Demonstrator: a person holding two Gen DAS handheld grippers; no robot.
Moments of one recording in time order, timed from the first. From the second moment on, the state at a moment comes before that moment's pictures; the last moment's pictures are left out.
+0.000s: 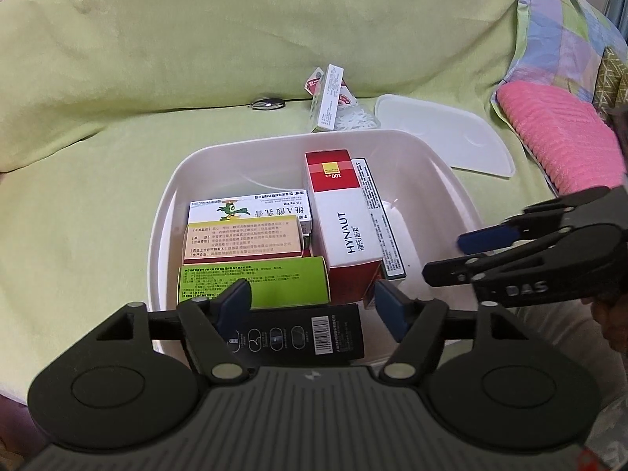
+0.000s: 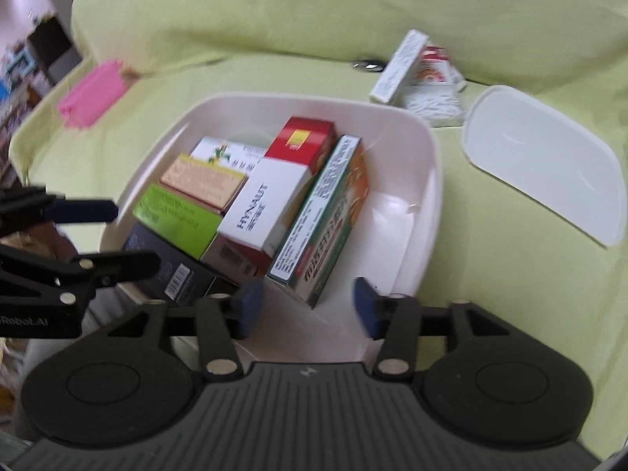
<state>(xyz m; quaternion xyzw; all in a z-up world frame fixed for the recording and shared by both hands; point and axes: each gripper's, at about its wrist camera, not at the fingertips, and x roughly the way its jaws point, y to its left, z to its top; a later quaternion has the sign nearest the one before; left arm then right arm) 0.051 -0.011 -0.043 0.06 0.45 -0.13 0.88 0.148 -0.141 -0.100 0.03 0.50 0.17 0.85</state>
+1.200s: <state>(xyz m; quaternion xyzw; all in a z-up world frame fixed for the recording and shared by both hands) 0.027 -0.006 -0.010 -0.05 0.45 -0.06 0.89 0.085 -0.203 -0.070 0.24 0.42 0.10 0.87</state>
